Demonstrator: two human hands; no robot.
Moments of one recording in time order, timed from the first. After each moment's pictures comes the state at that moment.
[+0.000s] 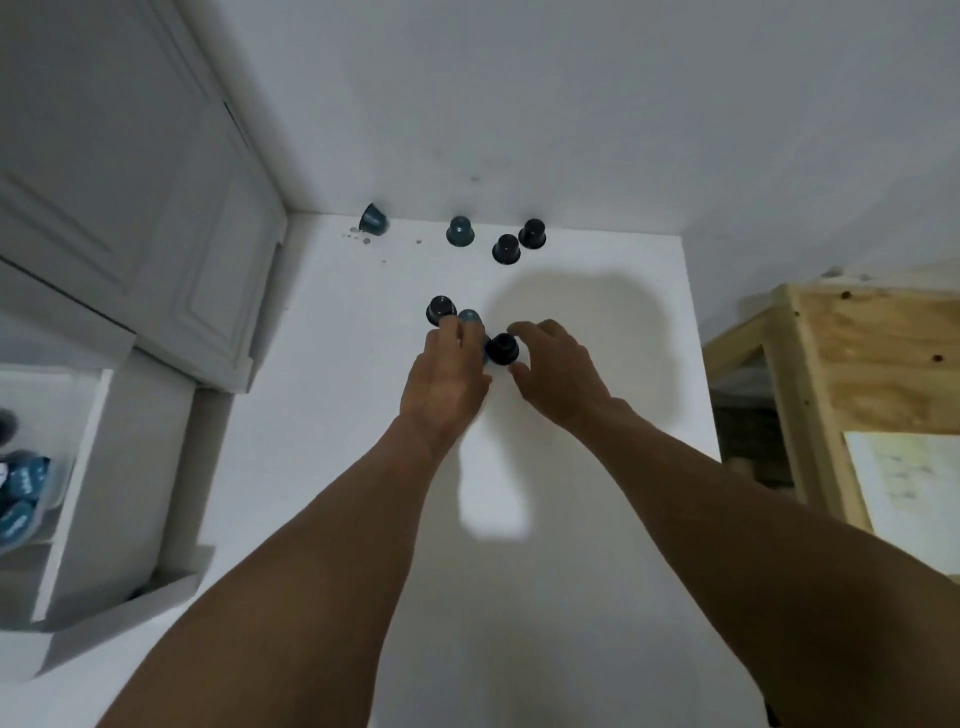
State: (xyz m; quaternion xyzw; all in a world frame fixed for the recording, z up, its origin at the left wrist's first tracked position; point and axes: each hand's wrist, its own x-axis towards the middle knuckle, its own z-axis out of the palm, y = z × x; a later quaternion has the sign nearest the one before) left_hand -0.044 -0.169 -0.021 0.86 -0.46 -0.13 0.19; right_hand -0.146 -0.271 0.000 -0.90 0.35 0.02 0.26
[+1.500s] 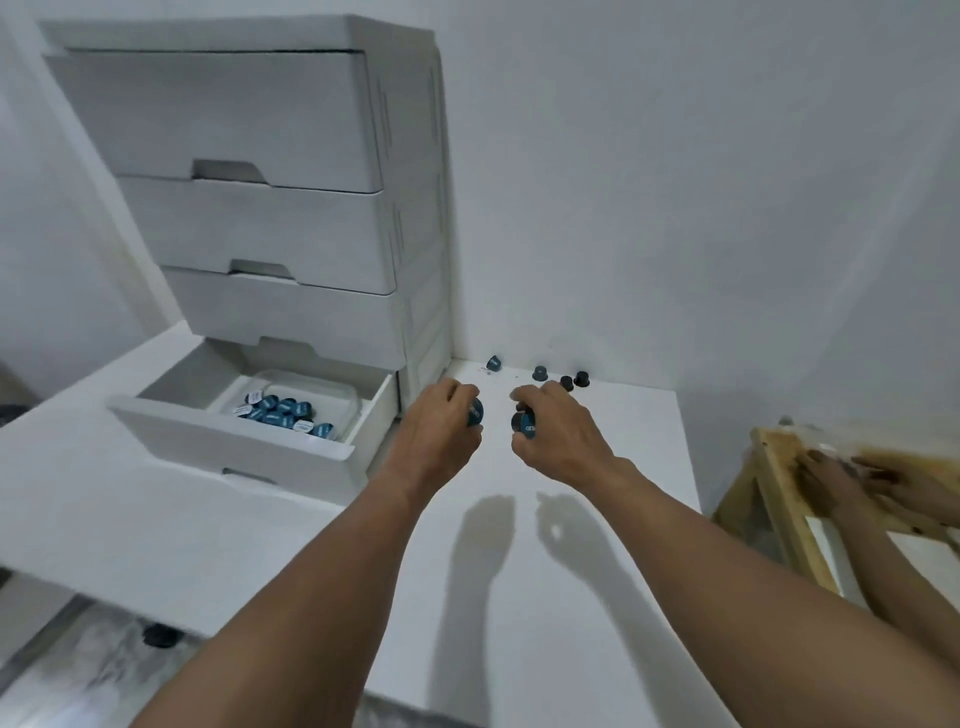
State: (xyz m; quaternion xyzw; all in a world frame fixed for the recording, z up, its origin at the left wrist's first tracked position) left_hand -0.183 0.081 0.185 0.86 -0.43 0.14 0.25; right_hand -0.281 -0.059 0.188 -0.95 0.18 -0.15 0.22
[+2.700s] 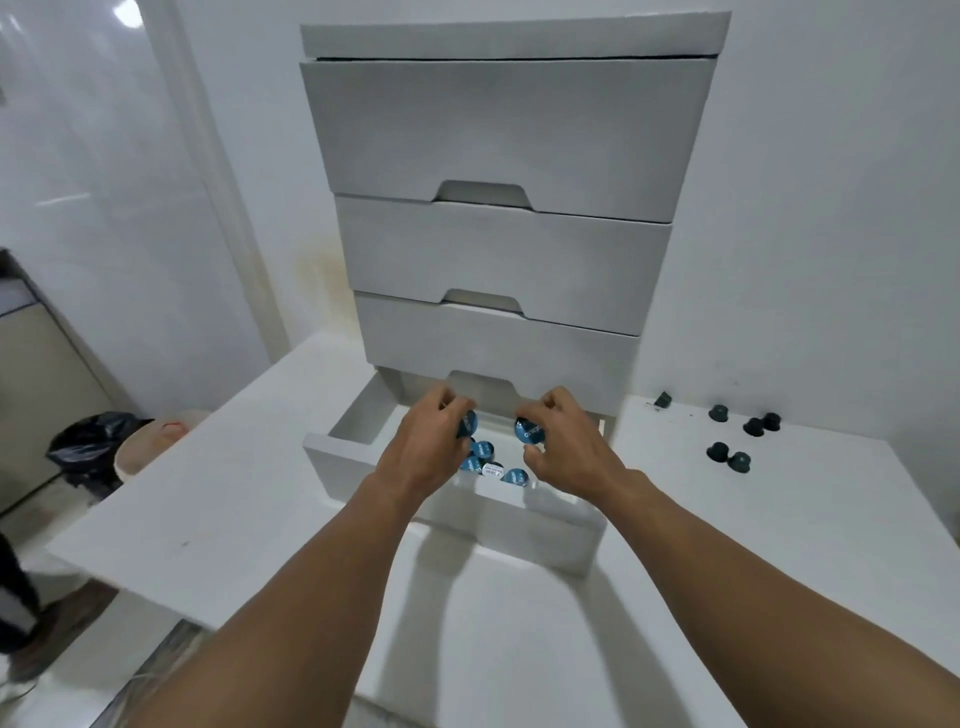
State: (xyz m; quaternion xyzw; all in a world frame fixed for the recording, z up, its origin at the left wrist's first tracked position) left_hand 0.099 0.331 0.191 0.87 -0.42 0.10 0.23; right_hand 0.000 0.167 0.185 -0.96 0.11 -0.15 0.20
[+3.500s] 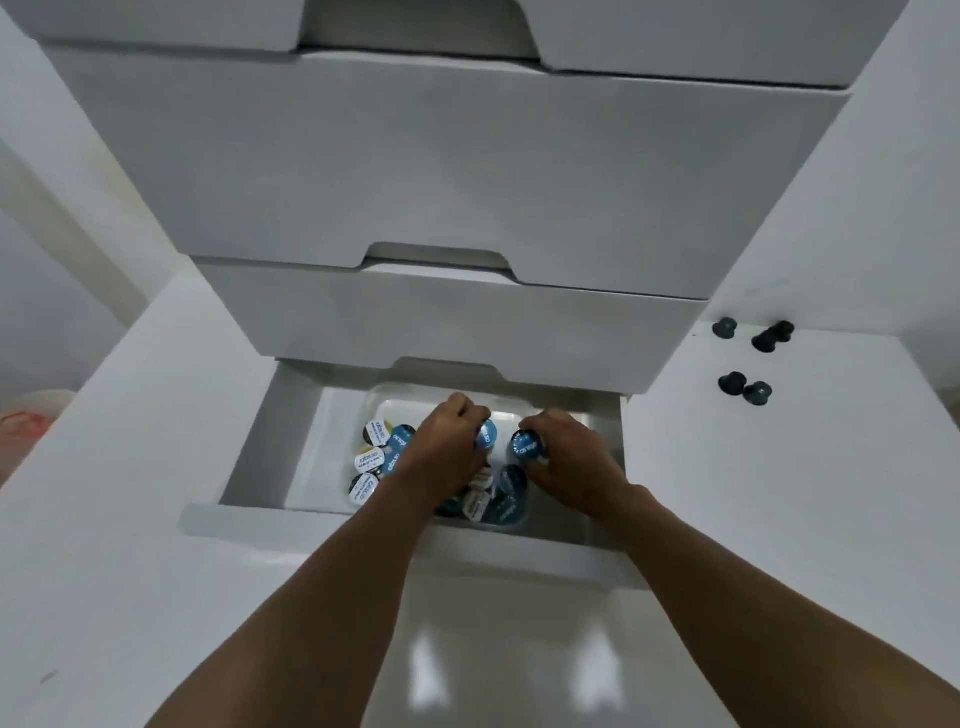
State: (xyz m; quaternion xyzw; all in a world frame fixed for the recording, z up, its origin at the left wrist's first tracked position) left_hand 0.233 0.215 0.074 0.84 -0.49 -0.13 0.18; right_hand 0.100 0.088 0.060 -0.94 0.23 -0.02 0.24
